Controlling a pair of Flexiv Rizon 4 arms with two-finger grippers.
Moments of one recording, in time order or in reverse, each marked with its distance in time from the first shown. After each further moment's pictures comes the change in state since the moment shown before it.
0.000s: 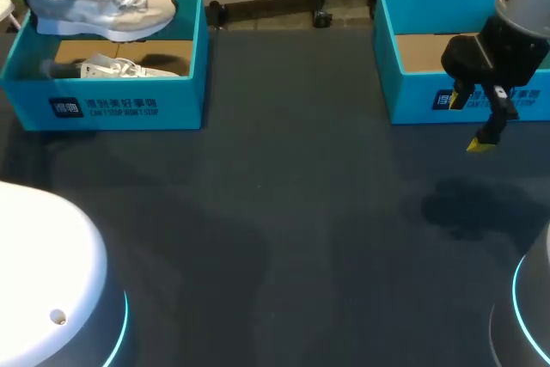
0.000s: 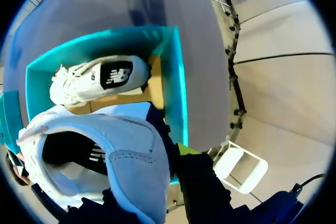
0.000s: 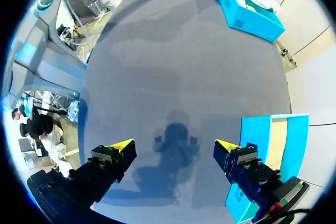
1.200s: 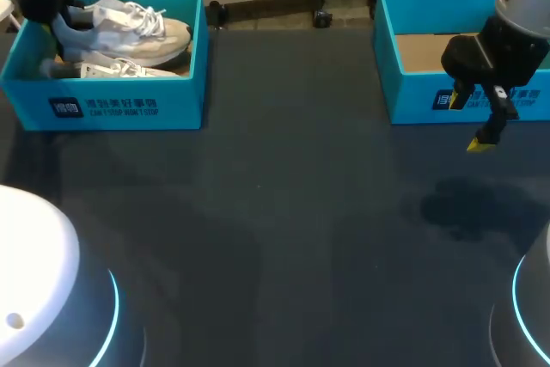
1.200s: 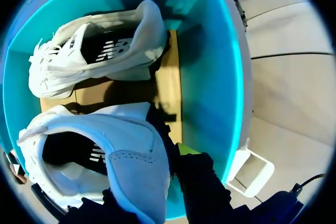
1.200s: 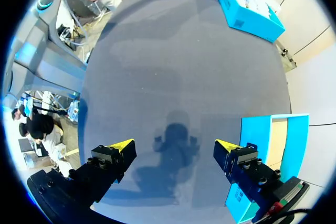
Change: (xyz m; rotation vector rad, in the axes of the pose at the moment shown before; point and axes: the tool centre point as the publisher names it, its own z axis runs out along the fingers) left arm -0.033 0.011 0.091 0.002 -0.013 -0.017; right arm 0.000 0.000 0.000 0.000 0.000 0.000
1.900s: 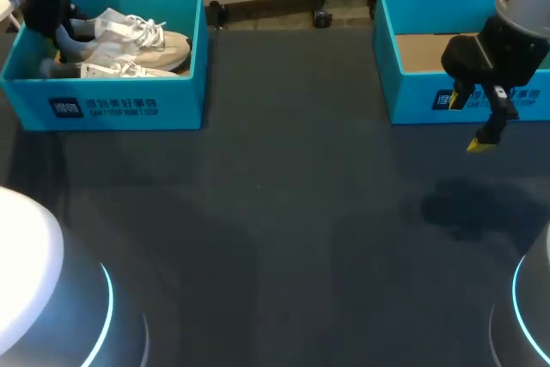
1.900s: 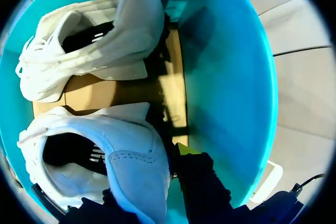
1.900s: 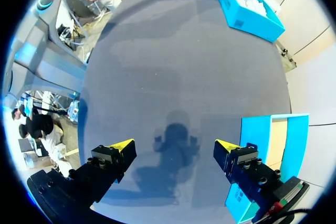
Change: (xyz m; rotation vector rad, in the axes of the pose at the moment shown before) left arm 0.000 0.001 0.041 0.071 -0.033 0.027; right arm 0.000 0.000 0.000 0.000 0.000 0.000
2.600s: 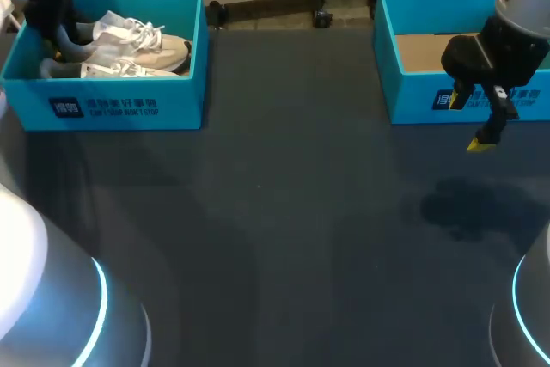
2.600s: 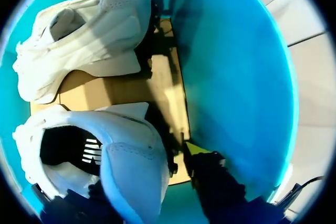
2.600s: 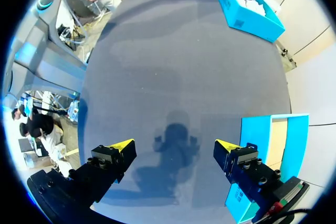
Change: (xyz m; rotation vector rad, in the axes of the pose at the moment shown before) left arm 0.000 0.011 0.018 0.082 -0.038 0.065; right arm 0.000 0.000 0.000 0.000 0.000 0.000
